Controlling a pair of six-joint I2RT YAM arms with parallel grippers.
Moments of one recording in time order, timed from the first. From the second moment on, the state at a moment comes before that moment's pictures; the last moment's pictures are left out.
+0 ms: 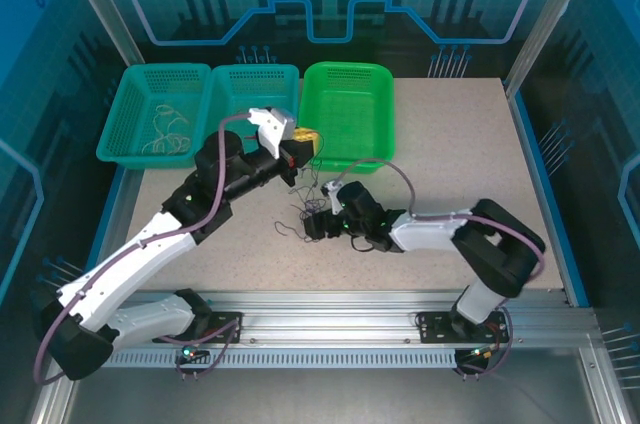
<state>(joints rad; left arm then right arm) -0.63 1.07 1.03 -0.01 0.19 -0.14 0.84 1.67 0.73 0.30 -0.12 0.49</state>
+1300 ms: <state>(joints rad) -0.05 1.07 1.50 -0.26 0.05 -0.25 0.37 1.19 0.33 0.02 0.19 0.99</state>
